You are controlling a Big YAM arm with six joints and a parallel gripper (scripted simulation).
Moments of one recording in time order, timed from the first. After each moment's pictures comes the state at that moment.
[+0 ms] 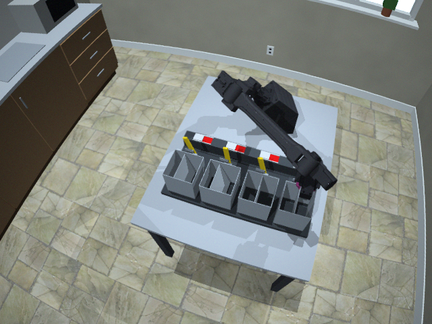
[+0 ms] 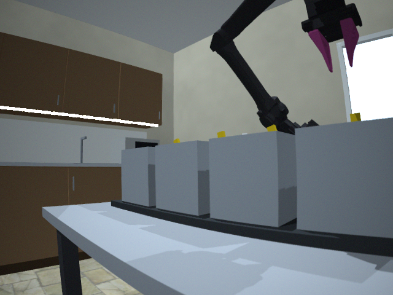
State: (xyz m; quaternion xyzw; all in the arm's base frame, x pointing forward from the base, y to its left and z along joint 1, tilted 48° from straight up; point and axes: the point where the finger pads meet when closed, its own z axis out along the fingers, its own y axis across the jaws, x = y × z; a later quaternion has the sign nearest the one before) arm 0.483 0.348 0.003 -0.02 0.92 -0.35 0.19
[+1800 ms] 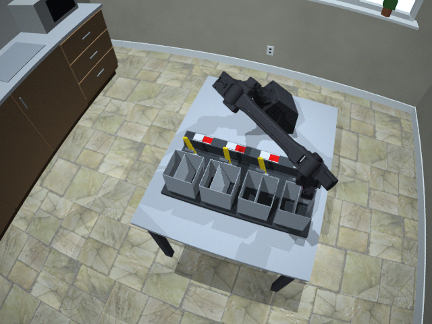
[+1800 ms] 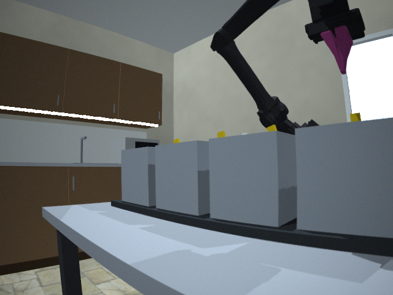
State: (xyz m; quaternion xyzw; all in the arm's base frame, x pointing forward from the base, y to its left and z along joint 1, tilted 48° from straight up) arm 0.479 0.344 -0.005 -0.03 0.91 -0.36 0.18
